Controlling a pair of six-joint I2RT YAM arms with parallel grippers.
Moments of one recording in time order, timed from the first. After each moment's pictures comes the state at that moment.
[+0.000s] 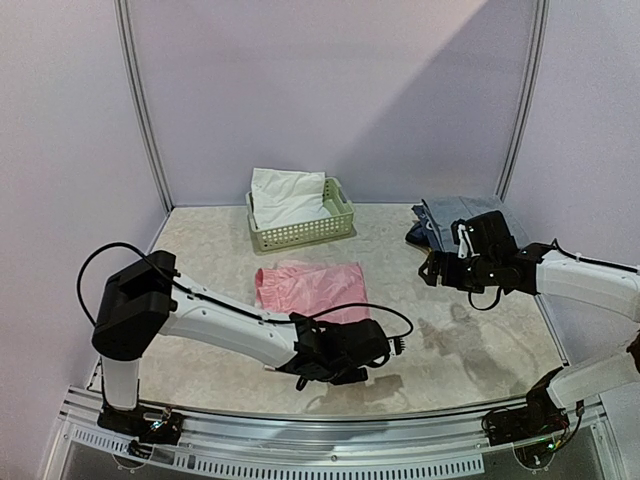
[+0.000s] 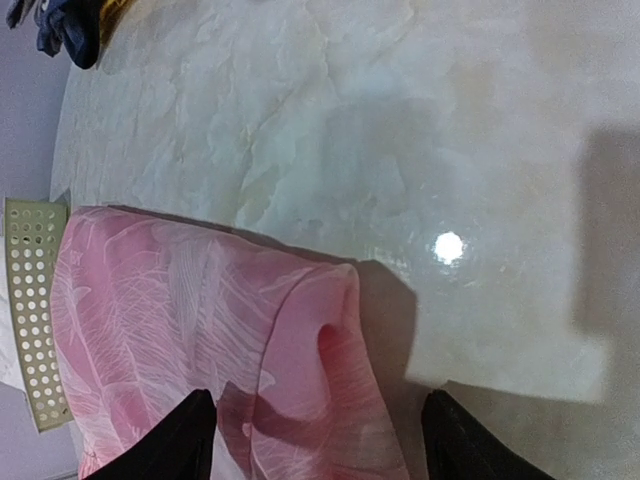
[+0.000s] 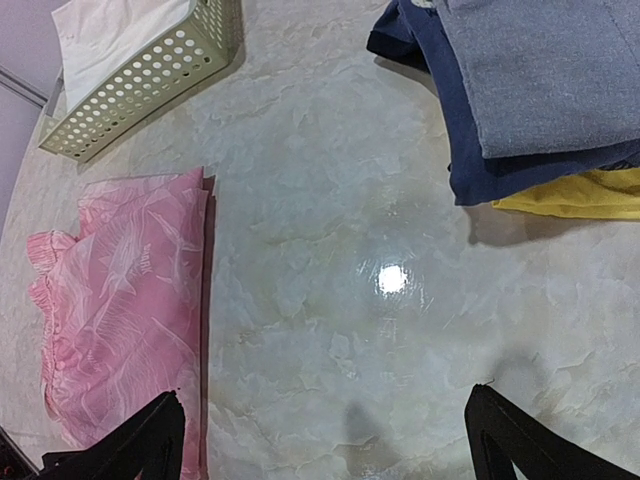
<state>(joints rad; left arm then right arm) -1.34 2.06 1.31 -0.28 -0.54 0.29 0.51 1.28 0.79 -0.29 0.04 0.57</state>
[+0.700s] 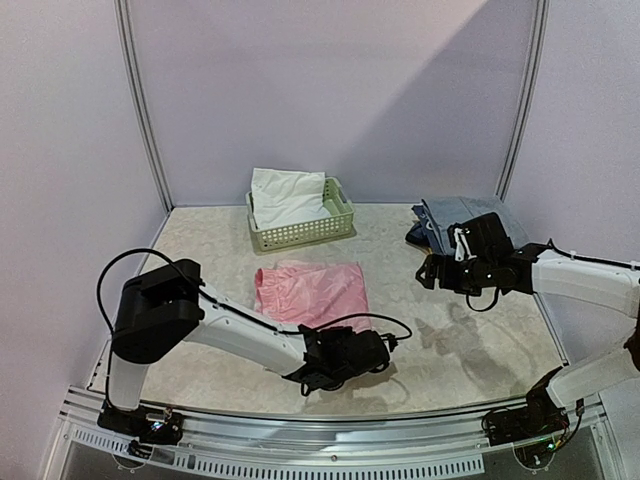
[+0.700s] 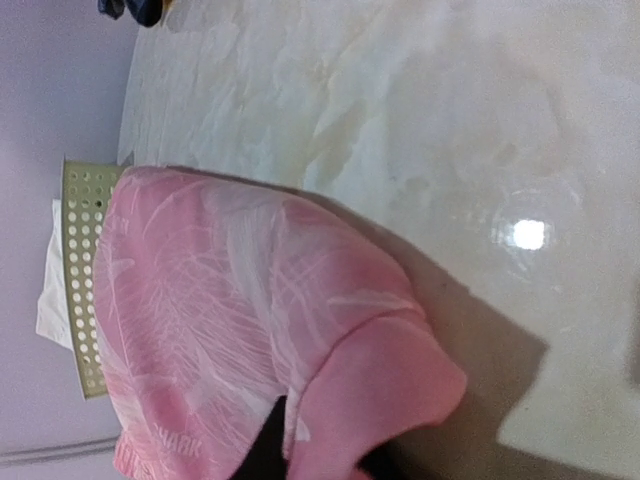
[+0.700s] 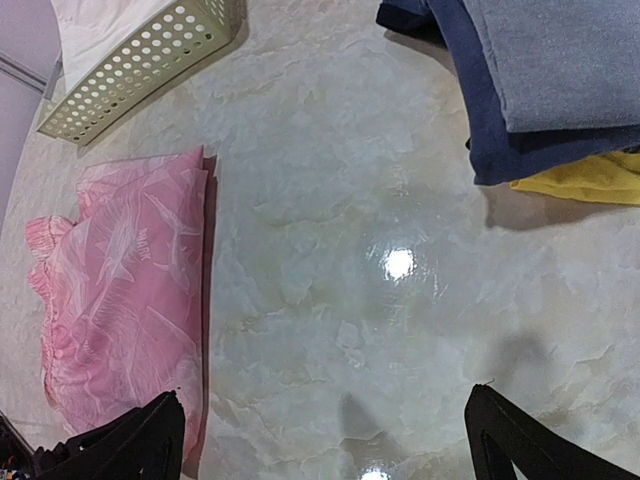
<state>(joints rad) -1.33 2.15 1.28 -0.16 -0.79 0.36 0.51 1.32 0.79 -0.29 0.00 0.57</state>
